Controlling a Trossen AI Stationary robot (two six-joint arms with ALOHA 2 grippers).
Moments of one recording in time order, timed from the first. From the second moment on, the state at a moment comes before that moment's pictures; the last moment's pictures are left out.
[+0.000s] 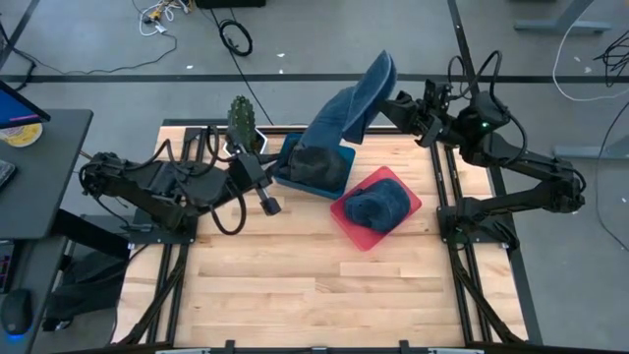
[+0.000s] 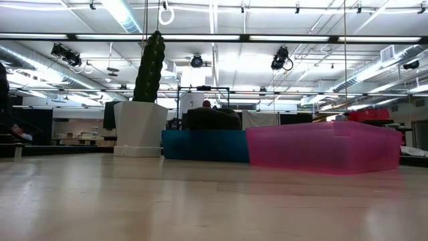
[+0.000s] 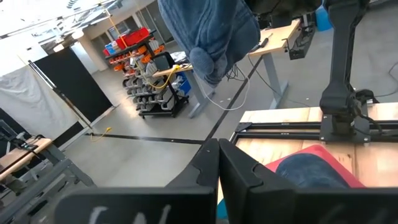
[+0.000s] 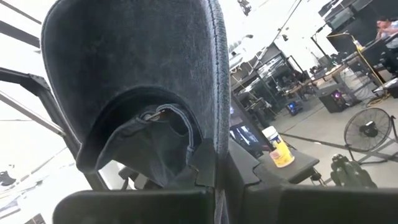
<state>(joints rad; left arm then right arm) -0.32 1.36 1.64 -0.47 -0.95 0.22 -0.30 1.07 1.21 0.27 -0.18 0.70</state>
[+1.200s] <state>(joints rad) -0.18 1.43 1.64 0.00 -0.69 0.30 -0.30 1.07 1.21 0.27 -0.20 0.73</state>
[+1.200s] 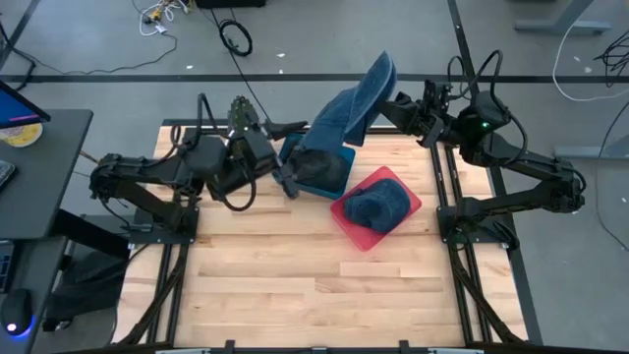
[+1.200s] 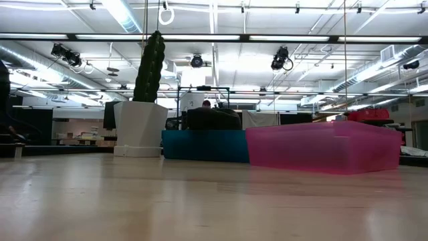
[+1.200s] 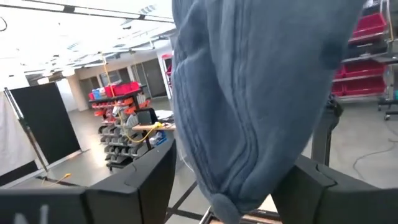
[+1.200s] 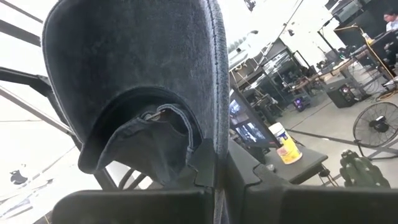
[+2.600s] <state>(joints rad) -0.25 1.43 1.64 0.30 -1.05 1.07 -0.48 1.01 1.21 -0.54 -0.64 0.81</state>
